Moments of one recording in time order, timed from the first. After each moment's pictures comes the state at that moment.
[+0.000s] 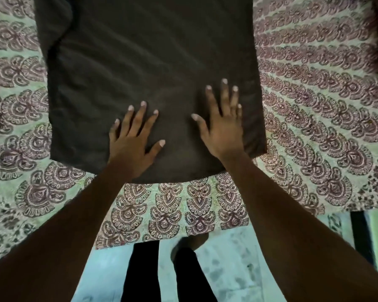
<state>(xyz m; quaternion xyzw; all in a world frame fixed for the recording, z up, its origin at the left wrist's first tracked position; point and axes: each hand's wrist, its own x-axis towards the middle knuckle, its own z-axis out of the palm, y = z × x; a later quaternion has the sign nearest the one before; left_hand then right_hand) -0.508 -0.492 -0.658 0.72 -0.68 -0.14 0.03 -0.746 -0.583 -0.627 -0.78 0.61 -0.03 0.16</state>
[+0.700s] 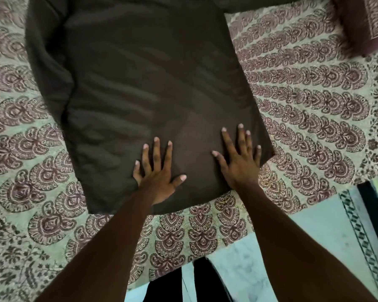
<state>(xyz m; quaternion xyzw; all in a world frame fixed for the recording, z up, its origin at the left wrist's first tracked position) -0.491 -0.519 -0.650 0.64 -0.68 -0.34 -0.12 -0.743 -0.530 -0.627 -0.64 0.75 0.04 0.18</state>
